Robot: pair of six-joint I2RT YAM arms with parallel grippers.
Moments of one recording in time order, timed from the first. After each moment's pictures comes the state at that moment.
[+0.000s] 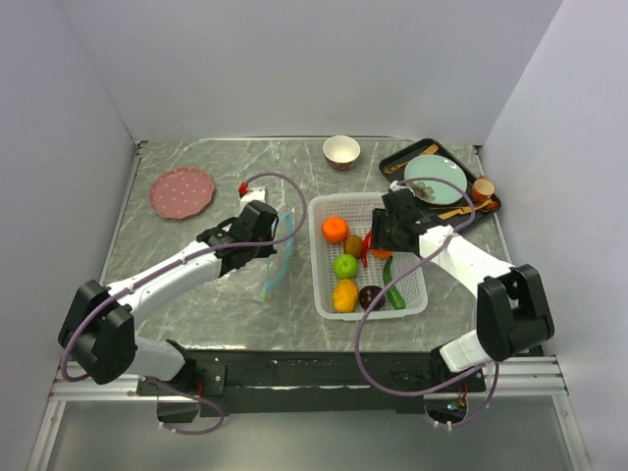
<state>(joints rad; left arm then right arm) -0.68 1.37 0.97 -0.42 -0.36 -0.61 0.36 1.46 0.94 -0.44 0.15 0.39</state>
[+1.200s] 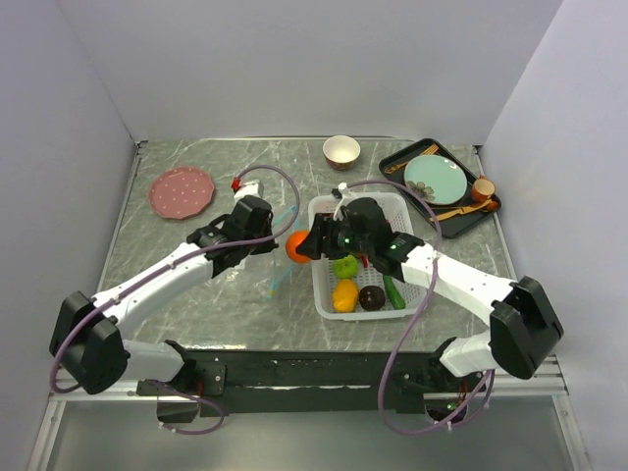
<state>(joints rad) -0.67 1.31 1.00 -0.43 -0.29 -0.70 0.71 1.36 0.91 -0.07 -0.23 0.63</state>
